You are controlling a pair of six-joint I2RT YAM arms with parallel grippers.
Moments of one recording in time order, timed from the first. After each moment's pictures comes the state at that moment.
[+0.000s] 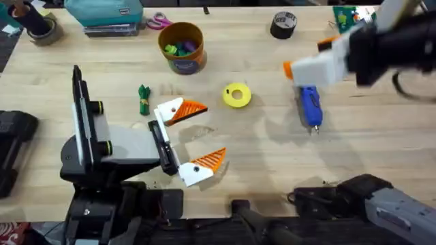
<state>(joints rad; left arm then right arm) -0.03 0.01 0.01 -0.12 1.13 0.06 0.30 1.05 1.27 -1.10 -0.30 -0.13</state>
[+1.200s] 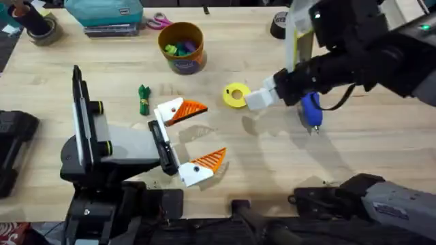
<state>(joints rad) -0.03 0.01 0.01 -0.12 1.13 0.06 0.45 1.26 0.98 -0.77 -0.28 -0.05</state>
